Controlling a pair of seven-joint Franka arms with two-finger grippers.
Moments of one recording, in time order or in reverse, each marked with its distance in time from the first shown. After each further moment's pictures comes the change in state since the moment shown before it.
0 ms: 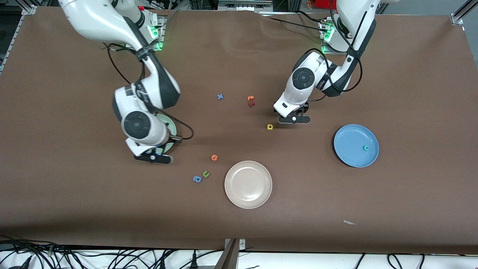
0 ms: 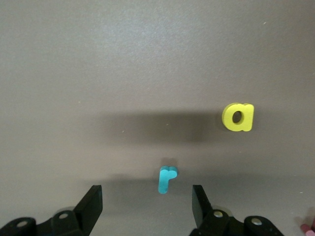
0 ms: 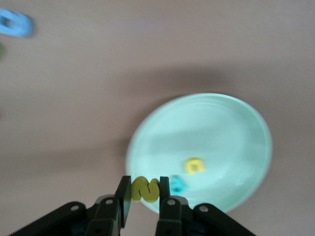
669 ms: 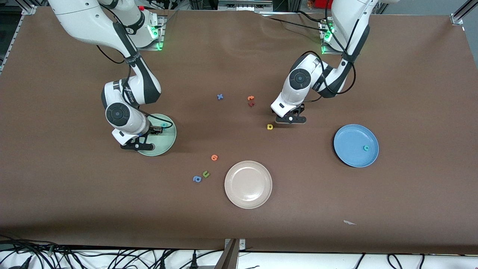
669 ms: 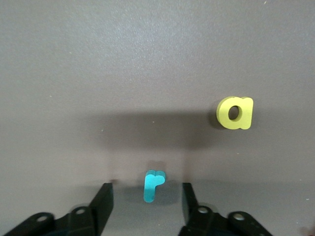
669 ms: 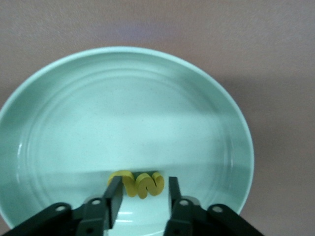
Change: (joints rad) left arm -0.016 0.051 -0.003 -0.008 0.000 0.064 -0.015; right arm -0.019 -0.074 -0.080 -0.396 0.002 0.397 -0.127
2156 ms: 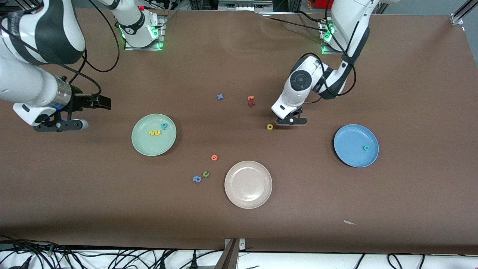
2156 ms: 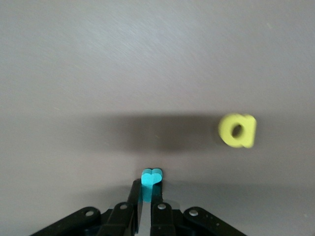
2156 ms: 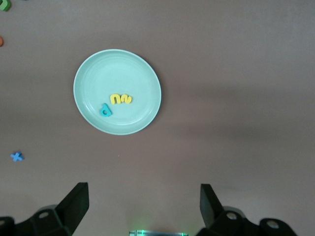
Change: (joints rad) left arm 0.025 0.004 0.010 0.036 0.000 -0.028 -0.004; right arm 0.001 -0.298 -0.161 0.399 0.103 -0.776 -0.313
